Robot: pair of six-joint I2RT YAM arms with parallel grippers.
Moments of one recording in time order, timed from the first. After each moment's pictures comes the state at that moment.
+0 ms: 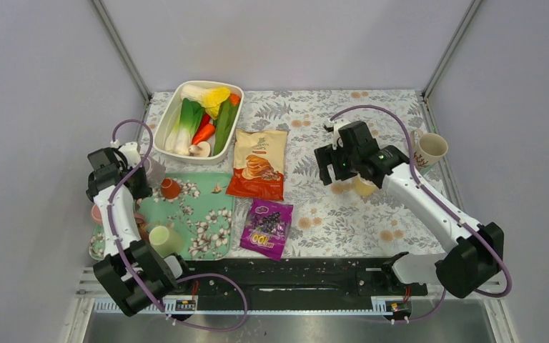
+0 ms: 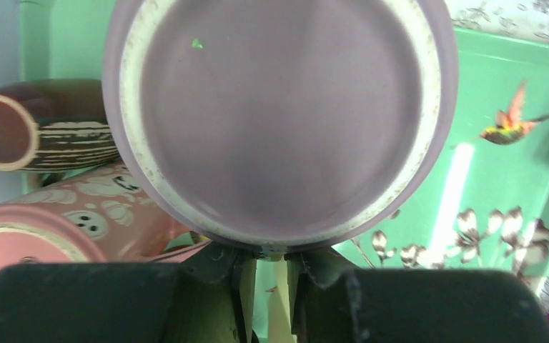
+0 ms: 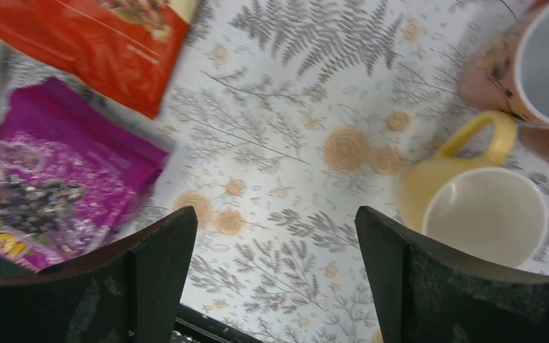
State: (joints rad) left arm 0.56 1.15 0.91 -0.71 0.23 0.29; right arm 0.51 1.32 1.16 -0.74 0.03 0.11
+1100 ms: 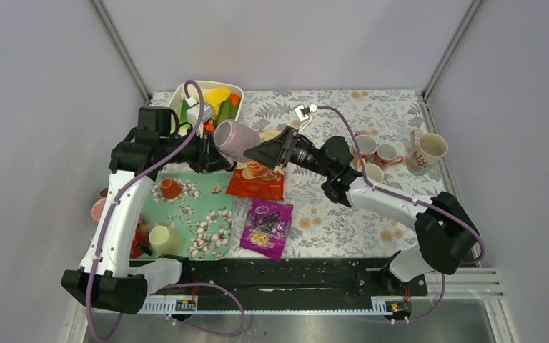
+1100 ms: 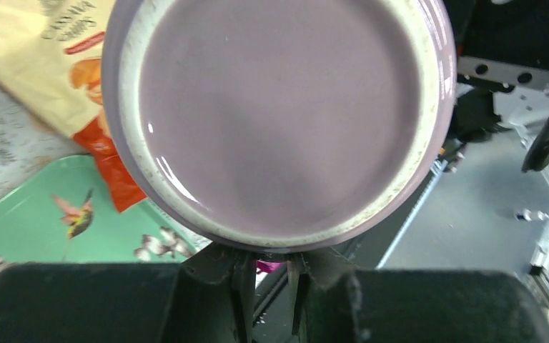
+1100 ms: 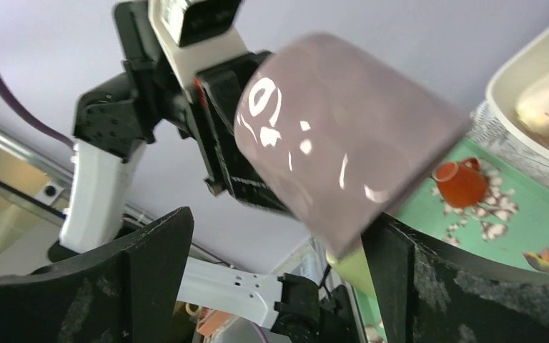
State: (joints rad) left arm -0.12 1.15 1.37 -0.98 0.77 0.07; right arm 0.78 1.48 0.93 0.85 -0.46 1.04
